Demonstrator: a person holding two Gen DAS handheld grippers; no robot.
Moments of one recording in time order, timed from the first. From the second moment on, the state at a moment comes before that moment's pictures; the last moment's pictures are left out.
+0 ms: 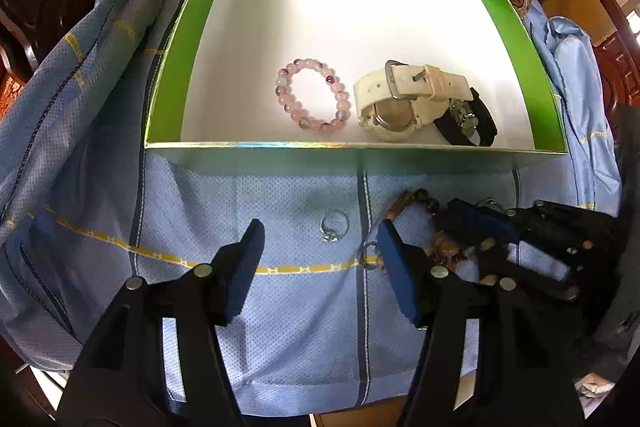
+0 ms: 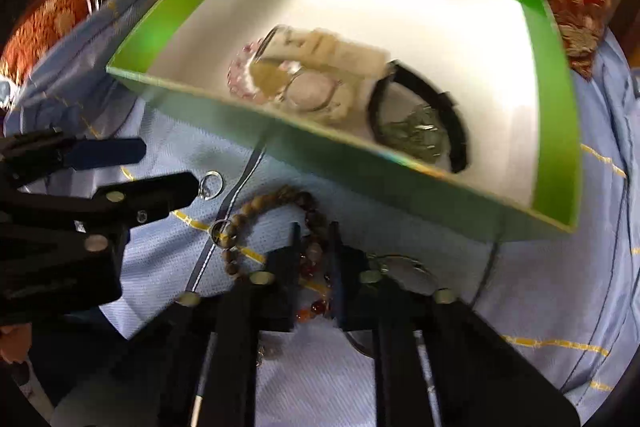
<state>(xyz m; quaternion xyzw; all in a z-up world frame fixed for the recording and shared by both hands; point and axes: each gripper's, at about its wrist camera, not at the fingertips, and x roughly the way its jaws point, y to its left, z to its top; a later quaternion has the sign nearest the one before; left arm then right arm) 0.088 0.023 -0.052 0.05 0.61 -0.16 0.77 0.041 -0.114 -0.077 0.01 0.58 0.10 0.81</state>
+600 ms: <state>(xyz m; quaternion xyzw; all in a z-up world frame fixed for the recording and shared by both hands) 0.076 -0.032 -0.065 0.09 0.60 -0.23 0.76 0.028 -0.162 -0.026 0.07 0.54 0.07 0.84</state>
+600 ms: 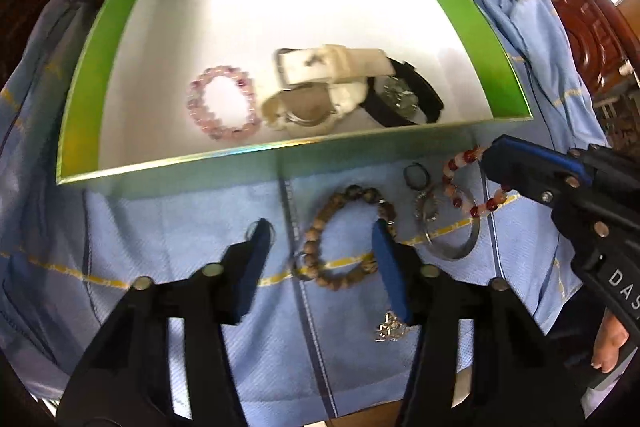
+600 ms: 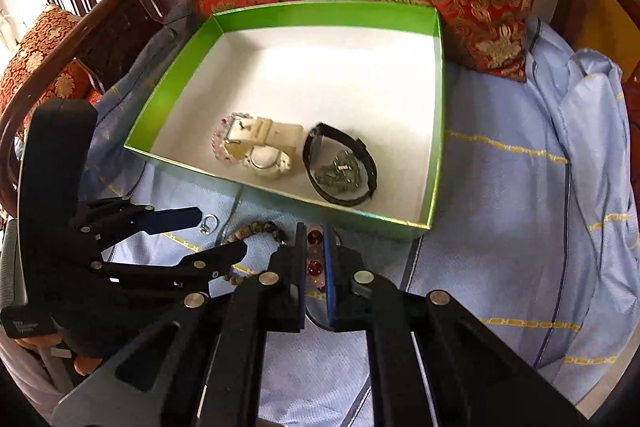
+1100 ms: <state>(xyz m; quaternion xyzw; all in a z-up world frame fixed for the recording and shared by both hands) 0.075 -0.054 -0.090 0.16 0.59 -0.21 0.76 0.024 -0.162 -0.043 0.06 0.56 0.06 0.82</state>
